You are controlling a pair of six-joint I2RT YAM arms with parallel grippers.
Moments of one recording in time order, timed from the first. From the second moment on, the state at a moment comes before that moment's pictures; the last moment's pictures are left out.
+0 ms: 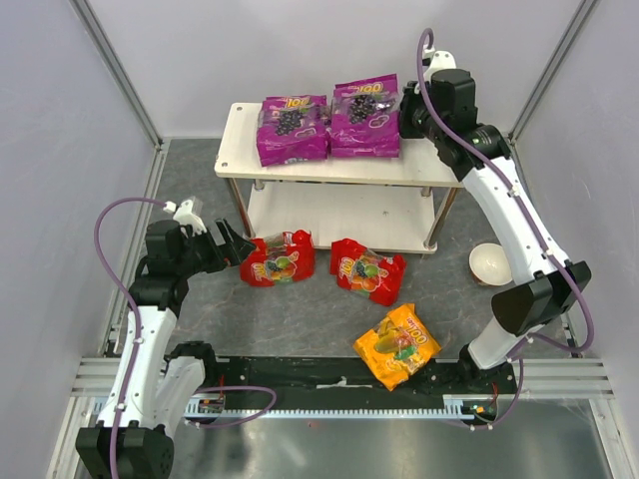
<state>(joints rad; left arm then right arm) 0.01 0.76 0.68 -0.49 0.43 -0.39 0.36 1.65 1.90 -0.57 0.02 0.29</state>
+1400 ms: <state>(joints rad) 0.01 0.76 0.68 -0.49 0.43 -0.39 0.35 1.62 1.88 -0.55 0.06 0.28</state>
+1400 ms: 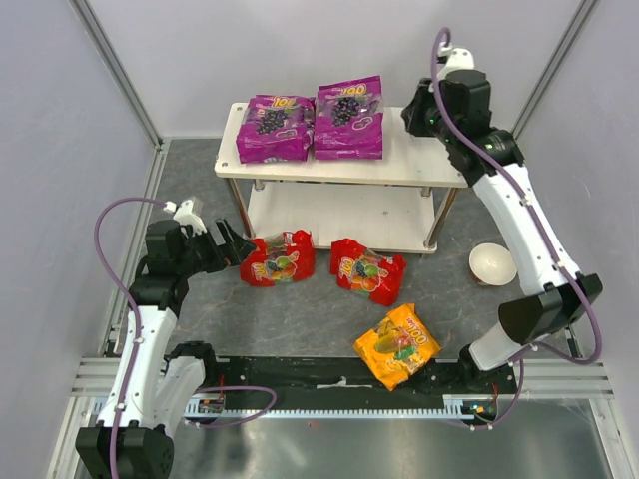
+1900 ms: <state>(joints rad) 0.01 0.76 0.68 -0.49 0.43 -0.39 0.31 1.10 1.54 -0.52 0.04 0.27</state>
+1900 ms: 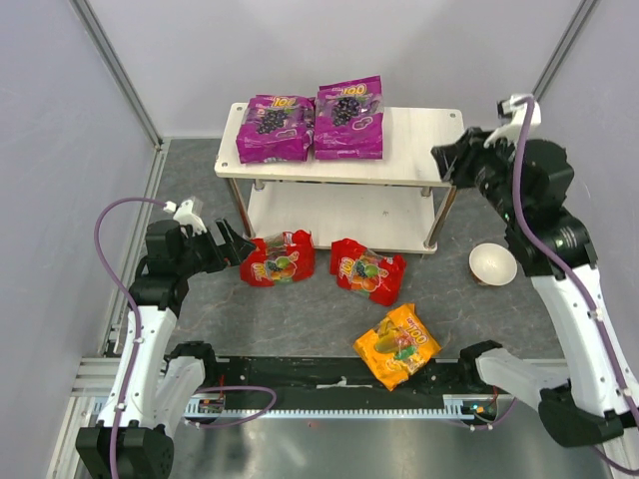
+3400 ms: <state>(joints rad) 0.01 0.76 0.68 -0.49 0.43 -0.39 0.48 0.69 0.90 -0.64 -0.01 0.48</state>
